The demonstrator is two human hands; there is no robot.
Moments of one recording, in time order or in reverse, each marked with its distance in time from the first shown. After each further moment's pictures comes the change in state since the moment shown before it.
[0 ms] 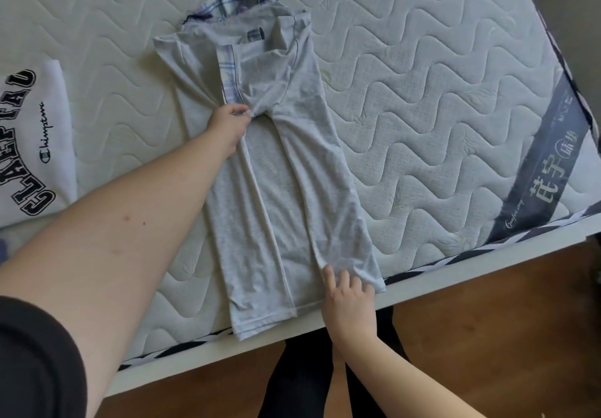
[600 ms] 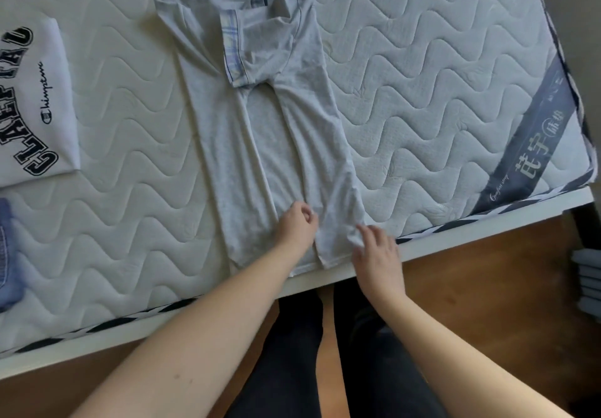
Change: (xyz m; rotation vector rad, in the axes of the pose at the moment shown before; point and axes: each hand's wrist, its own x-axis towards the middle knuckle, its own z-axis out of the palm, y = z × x) left_hand -0.243 -0.105 0.083 0.366 -0.209 -0.070; right_hand -0.008 0.067 0.007 0.453 0.296 0.048
